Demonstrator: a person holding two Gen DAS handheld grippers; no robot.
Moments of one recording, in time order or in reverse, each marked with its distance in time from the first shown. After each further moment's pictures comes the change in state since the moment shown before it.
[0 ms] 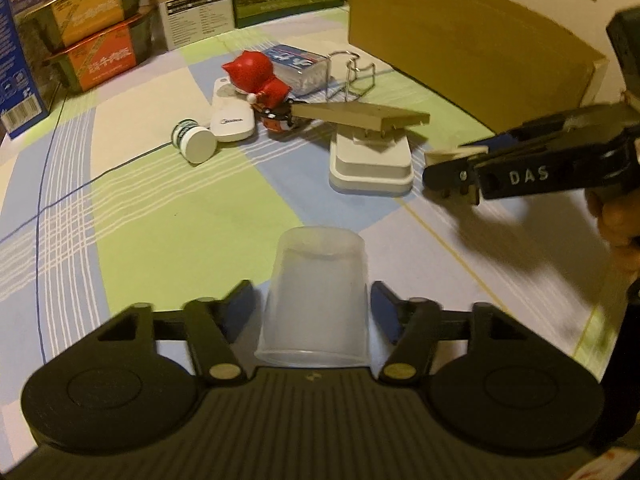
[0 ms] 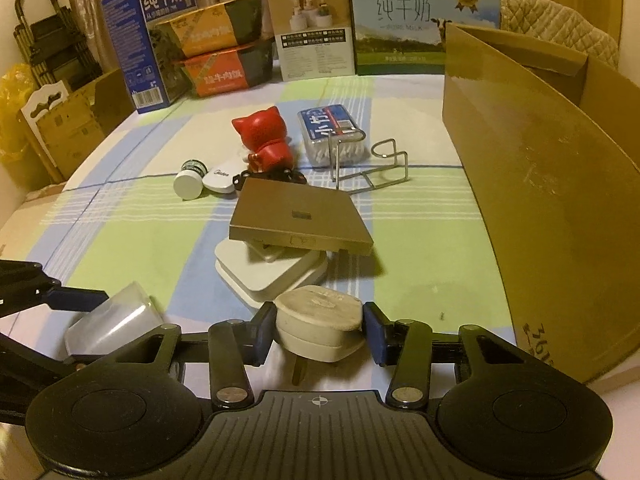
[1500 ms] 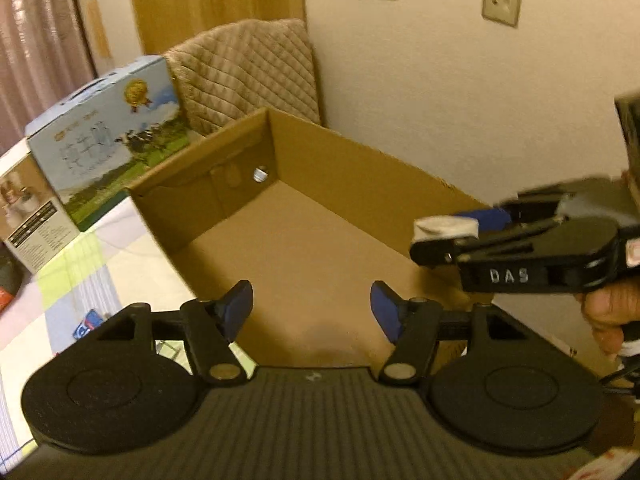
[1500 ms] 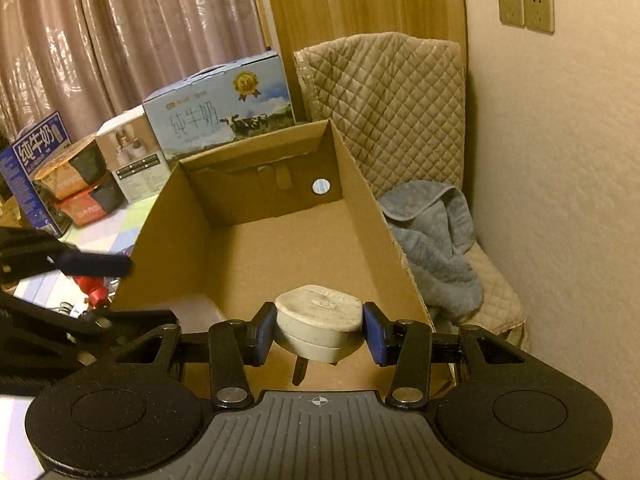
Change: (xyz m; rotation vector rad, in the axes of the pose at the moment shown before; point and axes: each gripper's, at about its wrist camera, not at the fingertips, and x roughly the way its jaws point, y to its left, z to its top) left arm 0.008 -0.194 0.236 0.187 -0.150 -0.107; right arm -0.136 -0.232 0.054 0.215 -0.131 -0.138
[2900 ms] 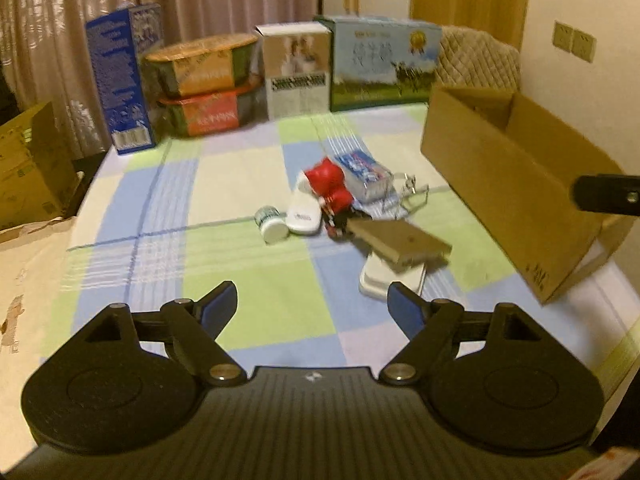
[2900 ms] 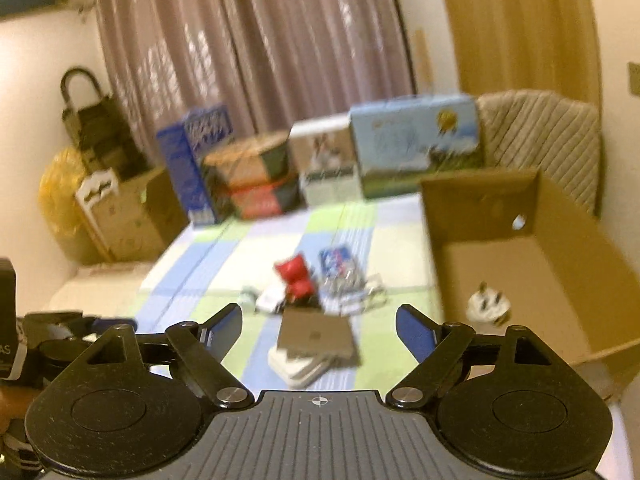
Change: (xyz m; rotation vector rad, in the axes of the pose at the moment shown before) left arm -0.152 0.129 -0.209 -0.413 -0.008 0.370; right arm -0.041 0.203 -0.055 -0.172 -0.070 0.297
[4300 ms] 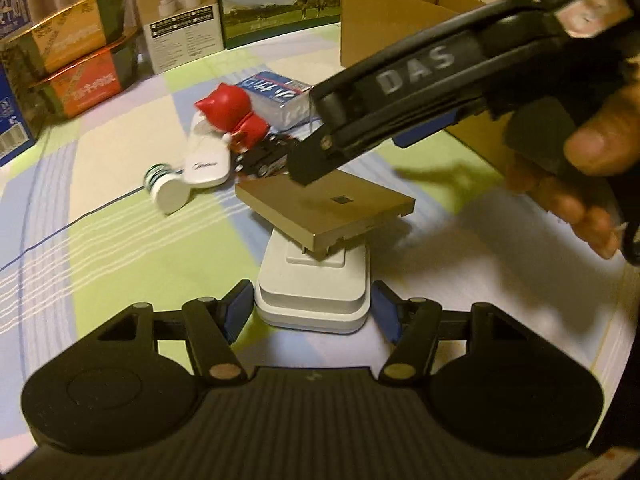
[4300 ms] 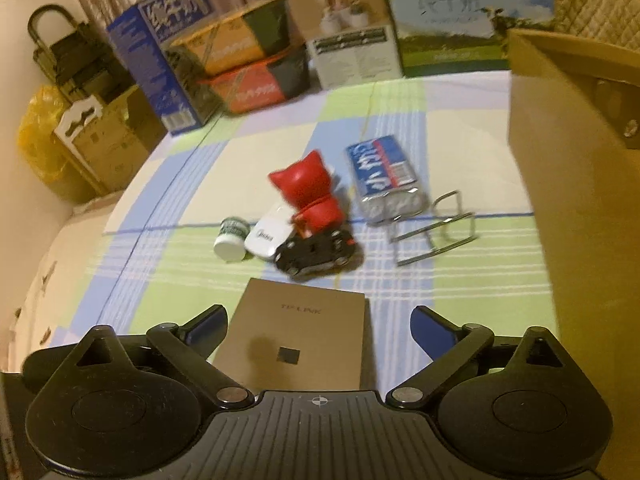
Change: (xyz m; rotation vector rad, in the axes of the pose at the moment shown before) left arm 0.100 -0.007 -0.024 0.241 0.128 -0.218; right arm 0.187 0.002 -0.003 0.057 0.320 0.061
